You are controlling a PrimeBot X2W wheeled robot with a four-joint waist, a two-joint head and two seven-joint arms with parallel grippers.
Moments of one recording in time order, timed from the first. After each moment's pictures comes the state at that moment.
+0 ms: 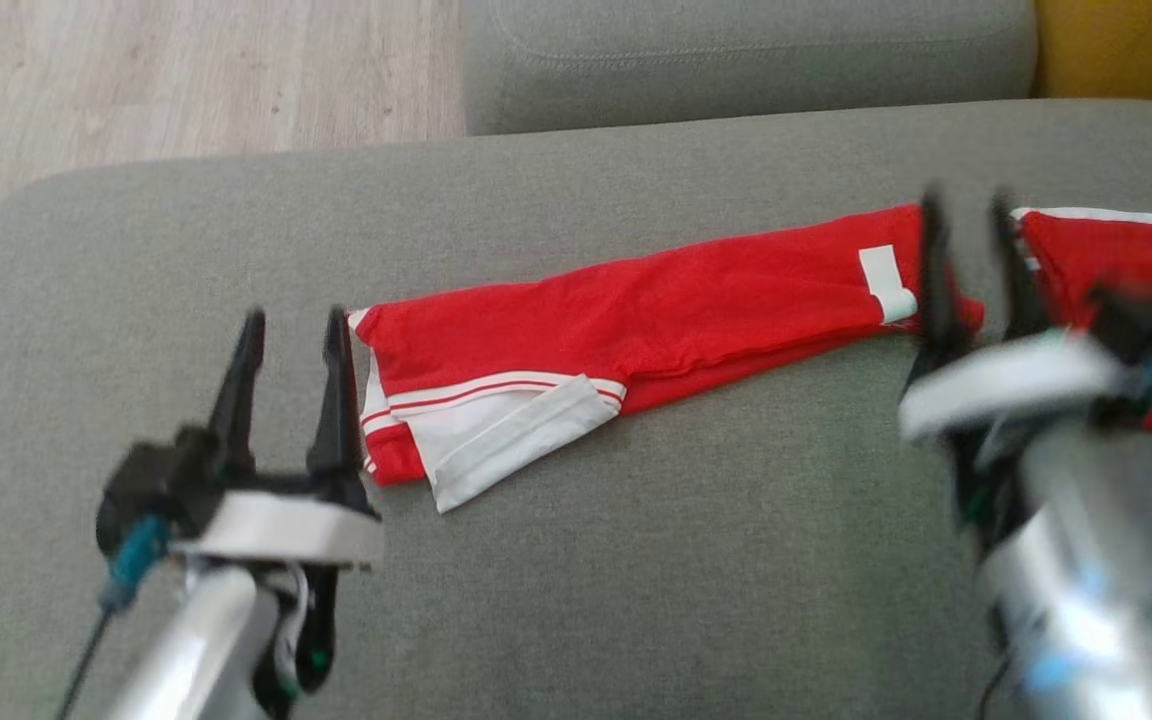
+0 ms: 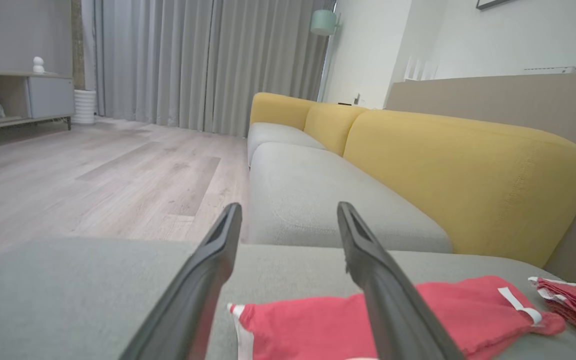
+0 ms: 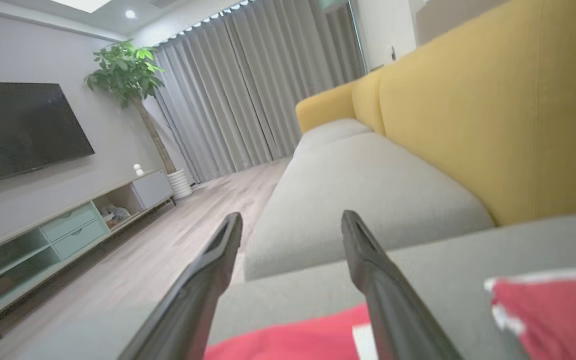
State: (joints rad) left arm -0.31 0.36 -0.55 0.13 -0.69 0.24 -0.25; right arm -0.51 -0.17 0.18 0.57 0.50 0.12 -0.26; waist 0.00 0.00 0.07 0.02
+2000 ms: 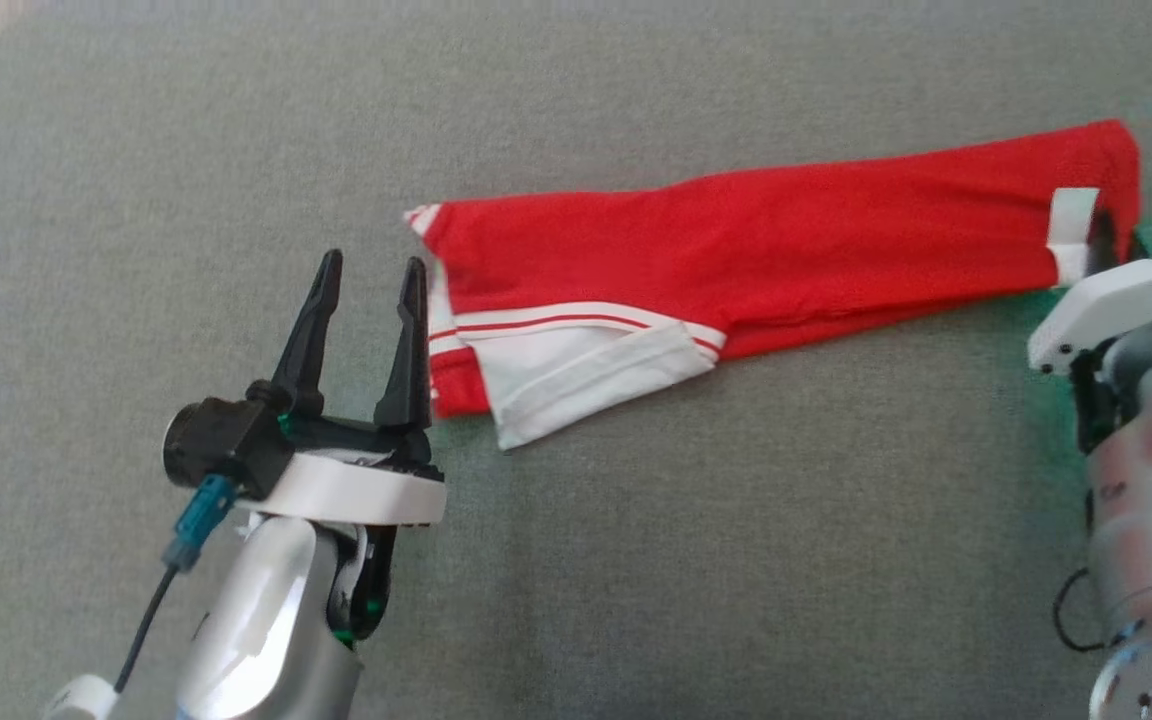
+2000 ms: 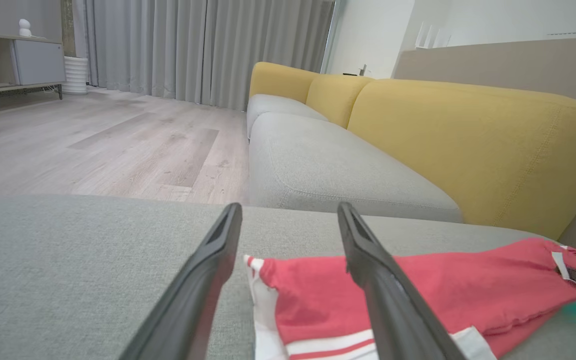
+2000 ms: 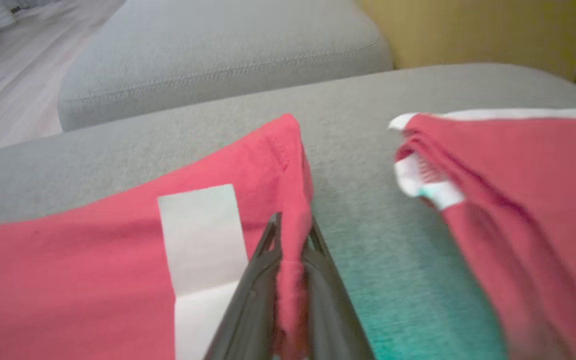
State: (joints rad) left arm -0.32 0.05 -0.27 0.27 -0.32 -0.08 -0.25; right arm -0.77 -0.10 -0.54 1.05 -0.26 0.12 -0.11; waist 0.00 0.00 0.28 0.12
